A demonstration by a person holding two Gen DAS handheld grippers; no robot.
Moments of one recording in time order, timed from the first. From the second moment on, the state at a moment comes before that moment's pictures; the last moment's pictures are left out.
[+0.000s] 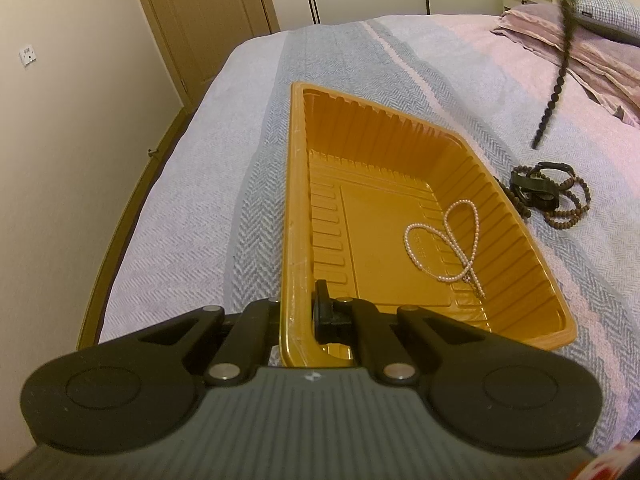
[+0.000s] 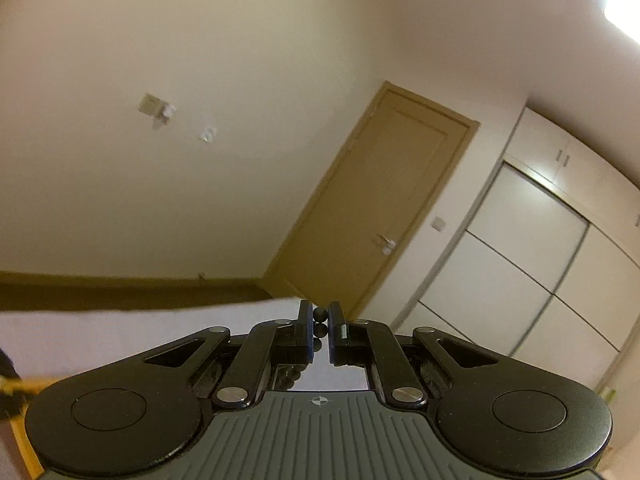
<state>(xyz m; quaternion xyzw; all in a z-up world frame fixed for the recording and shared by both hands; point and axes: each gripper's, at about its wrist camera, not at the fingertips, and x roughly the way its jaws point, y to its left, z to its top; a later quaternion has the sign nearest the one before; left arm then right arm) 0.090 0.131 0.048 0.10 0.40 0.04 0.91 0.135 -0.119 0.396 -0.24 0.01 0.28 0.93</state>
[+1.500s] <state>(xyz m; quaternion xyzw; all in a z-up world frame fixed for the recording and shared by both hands) 0.090 0.132 0.046 0.10 0.40 0.03 0.91 0.182 0.034 0.205 -0.40 0.21 0.48 0.75</state>
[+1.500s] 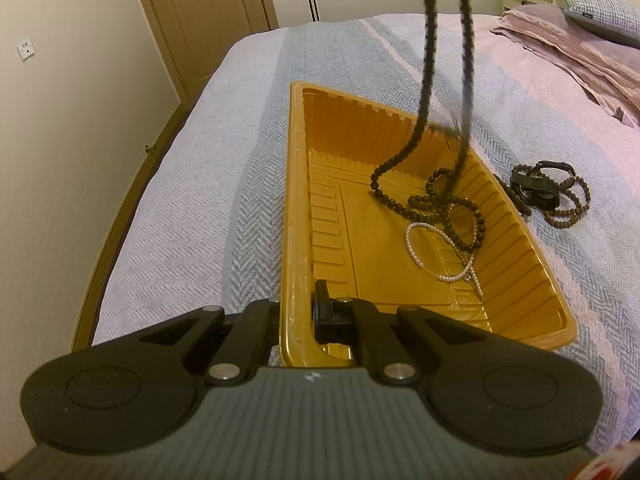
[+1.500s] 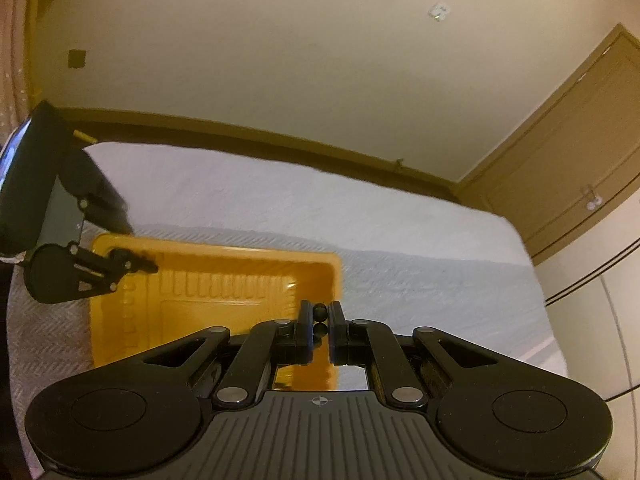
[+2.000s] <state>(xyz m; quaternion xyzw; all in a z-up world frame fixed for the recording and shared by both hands) 0.089 0.136 0.043 0.09 0.40 0.03 0.91 0.176 0.059 0.140 -0.45 0.28 0.51 0.68</state>
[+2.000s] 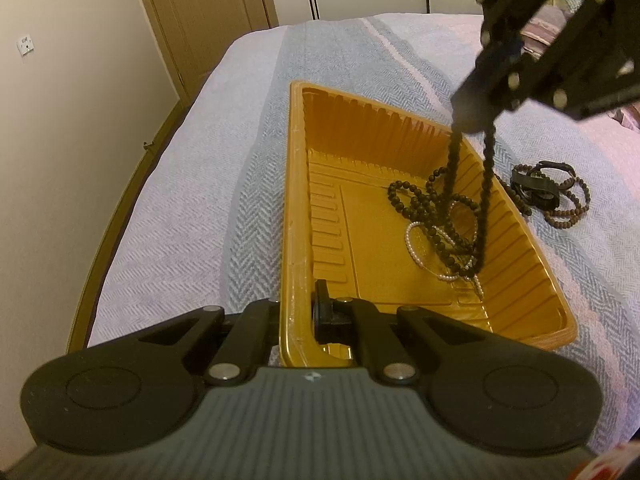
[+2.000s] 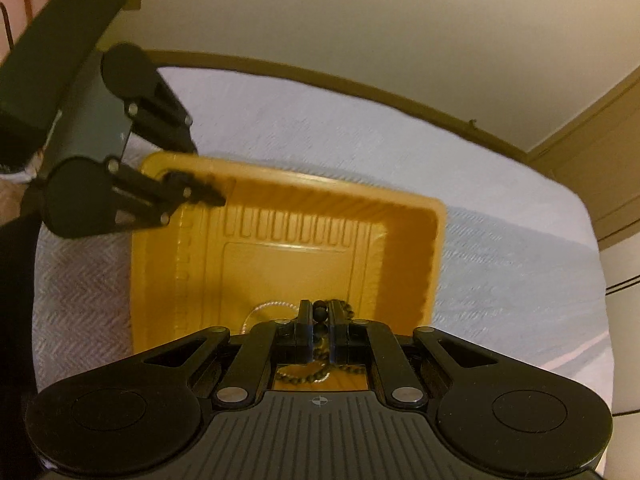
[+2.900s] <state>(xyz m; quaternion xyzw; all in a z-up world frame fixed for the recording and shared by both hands) 0.092 0.142 0.040 0.08 0.41 0.03 0.91 0.179 0.048 0.119 -0.41 0.28 0.55 0.67</state>
